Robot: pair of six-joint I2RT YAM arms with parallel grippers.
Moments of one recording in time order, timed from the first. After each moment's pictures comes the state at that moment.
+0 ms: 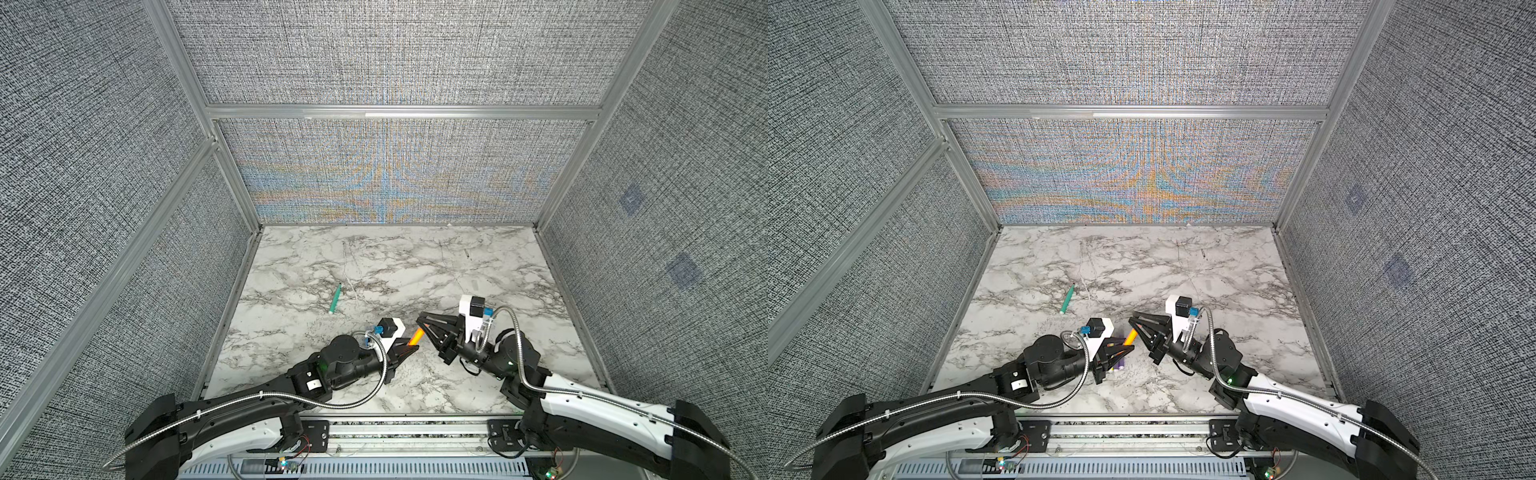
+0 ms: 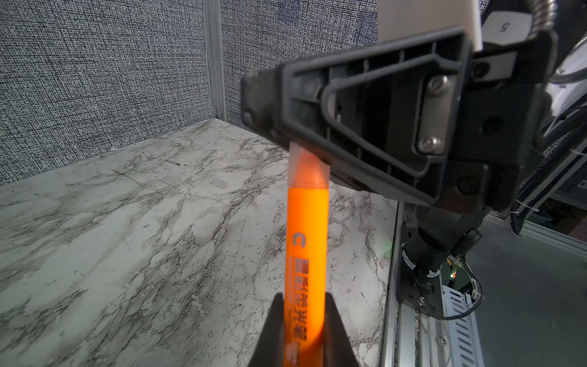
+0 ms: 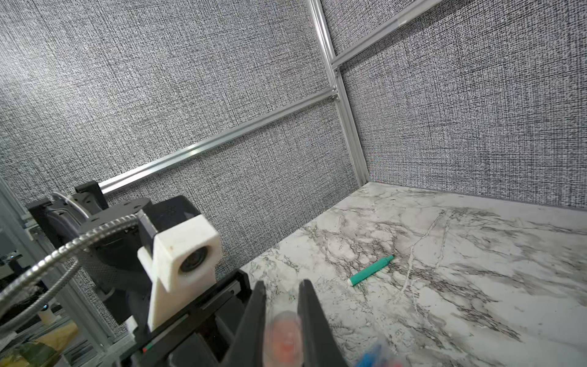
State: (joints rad) left arm -1.10 0.91 0.43 0.33 0.08 -0.16; right arm 0.97 0.88 0.35 0.73 -0.07 0.42
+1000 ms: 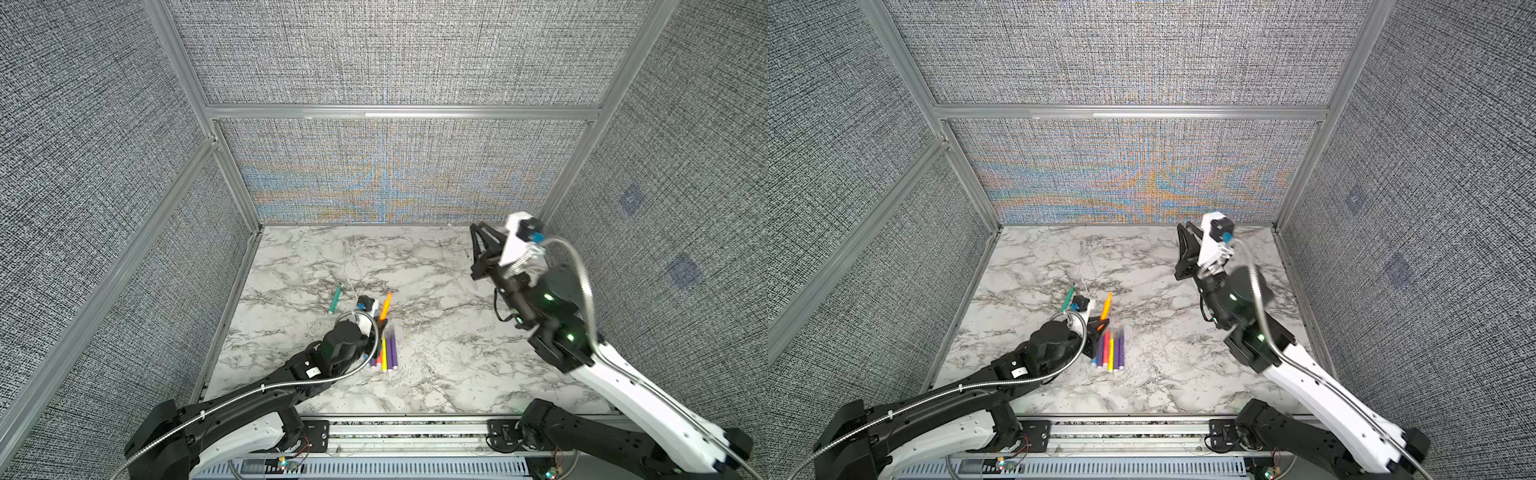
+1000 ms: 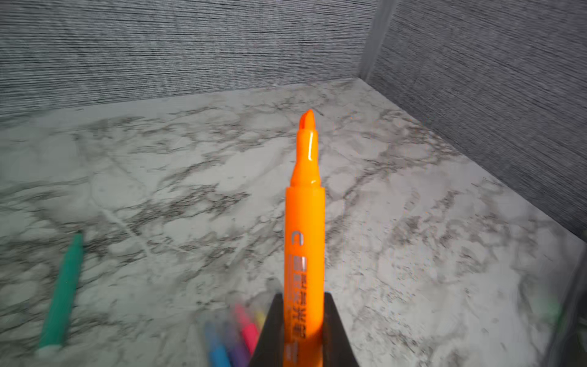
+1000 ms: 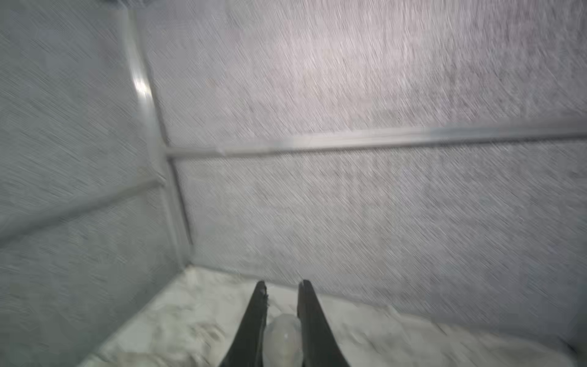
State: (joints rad) left arm -0.85 0.97 0.51 0.03 -0.27 -0.30; right arm 0.70 1.06 1.07 -0.04 0.46 0.05
